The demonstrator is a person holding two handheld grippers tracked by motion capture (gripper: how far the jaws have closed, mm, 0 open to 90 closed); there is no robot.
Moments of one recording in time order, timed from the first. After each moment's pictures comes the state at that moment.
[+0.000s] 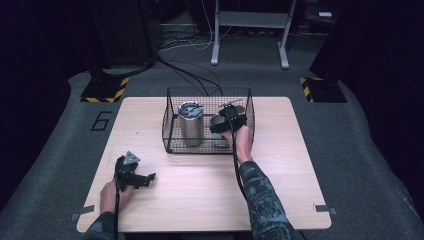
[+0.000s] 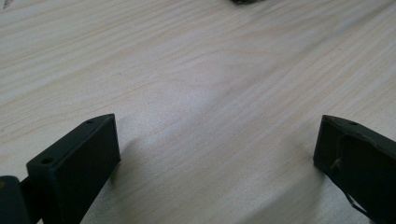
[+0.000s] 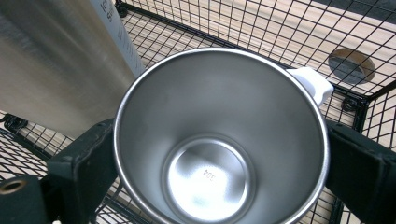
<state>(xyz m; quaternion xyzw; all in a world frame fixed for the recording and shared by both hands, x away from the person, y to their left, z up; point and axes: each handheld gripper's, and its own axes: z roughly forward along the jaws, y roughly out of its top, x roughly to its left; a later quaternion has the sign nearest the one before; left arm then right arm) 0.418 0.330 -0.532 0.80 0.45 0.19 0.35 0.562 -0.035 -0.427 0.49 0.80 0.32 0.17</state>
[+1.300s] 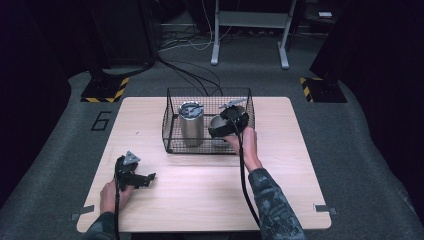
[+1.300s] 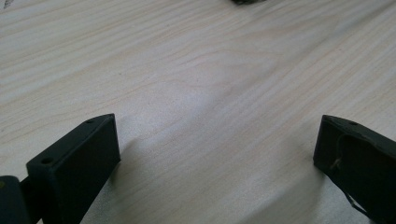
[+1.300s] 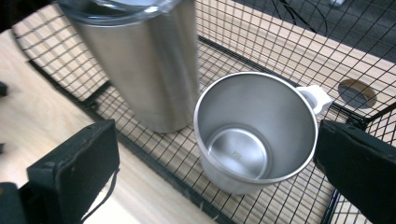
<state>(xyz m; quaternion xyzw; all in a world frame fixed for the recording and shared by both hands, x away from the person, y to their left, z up) 0.420 0.332 -0.531 0.81 0.44 0.20 0.34 0.514 -0.041 -0.383 0.42 0.81 0.36 0.17</state>
